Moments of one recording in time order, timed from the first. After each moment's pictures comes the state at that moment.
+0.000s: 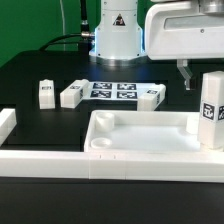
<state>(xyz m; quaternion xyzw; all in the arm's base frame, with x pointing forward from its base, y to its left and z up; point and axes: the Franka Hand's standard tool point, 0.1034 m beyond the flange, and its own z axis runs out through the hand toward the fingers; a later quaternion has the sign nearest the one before) 0.626 0.106 0.112 -0.99 0.12 -0.02 0.05</state>
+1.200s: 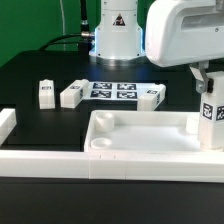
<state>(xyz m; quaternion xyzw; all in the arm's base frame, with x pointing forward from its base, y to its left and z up) 0.631 0.101 0.114 -0.98 -0.18 -0.03 0.03</state>
